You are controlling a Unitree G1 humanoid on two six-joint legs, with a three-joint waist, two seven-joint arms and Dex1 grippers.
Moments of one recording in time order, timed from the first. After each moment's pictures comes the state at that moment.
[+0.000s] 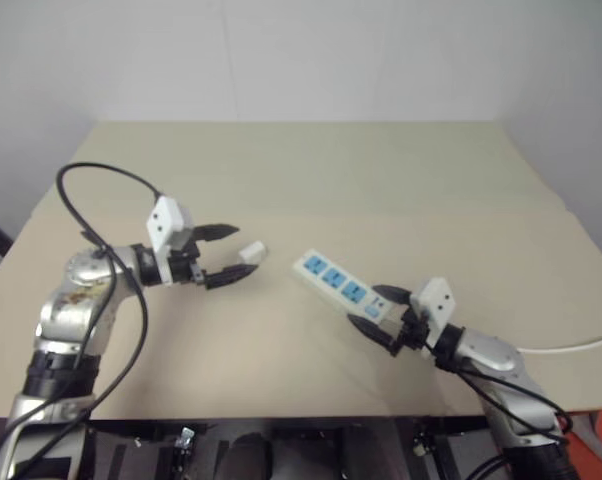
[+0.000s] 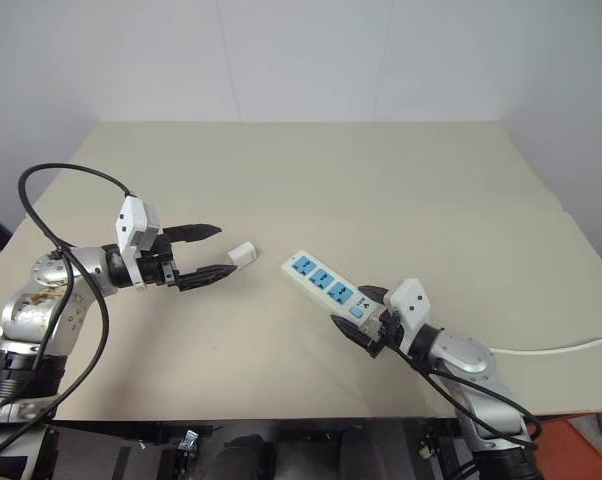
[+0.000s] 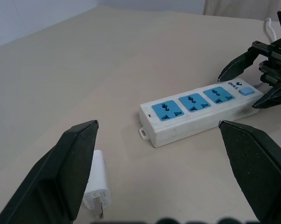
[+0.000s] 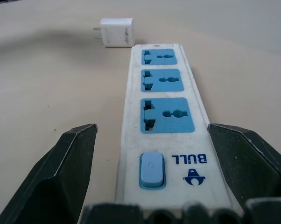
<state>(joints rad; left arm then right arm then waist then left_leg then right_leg) -0.45 0.71 0.06 -0.03 -0.47 0.39 -1.07 -0.05 -0.47 0.01 -0.22 0.30 0.22 0.76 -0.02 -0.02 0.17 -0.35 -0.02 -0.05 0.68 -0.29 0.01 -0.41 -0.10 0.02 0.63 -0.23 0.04</state>
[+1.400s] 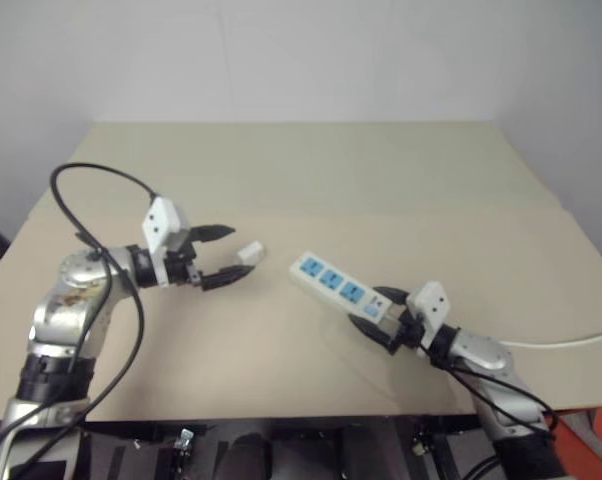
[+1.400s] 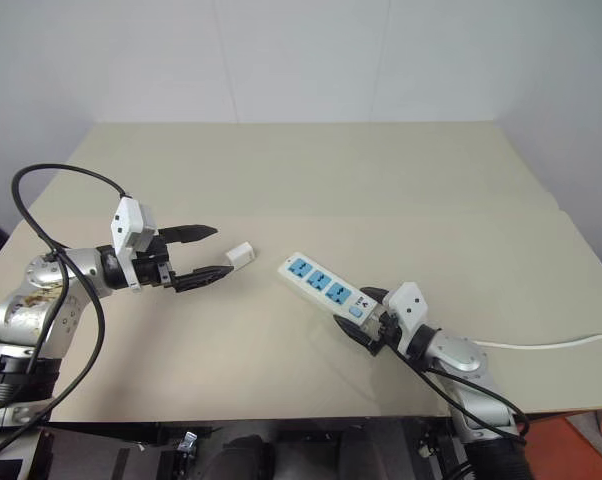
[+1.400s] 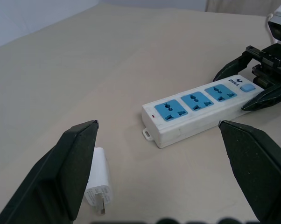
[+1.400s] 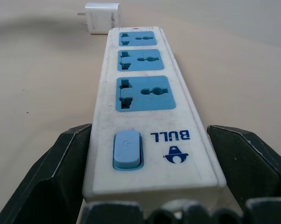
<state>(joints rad) -0.43 0.72 0.08 -0.05 -0.47 0.40 -1.07 -0.09 -0.43 0.02 -0.03 0.26 0.07 0.78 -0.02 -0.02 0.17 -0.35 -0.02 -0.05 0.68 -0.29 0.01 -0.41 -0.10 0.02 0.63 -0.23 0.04</state>
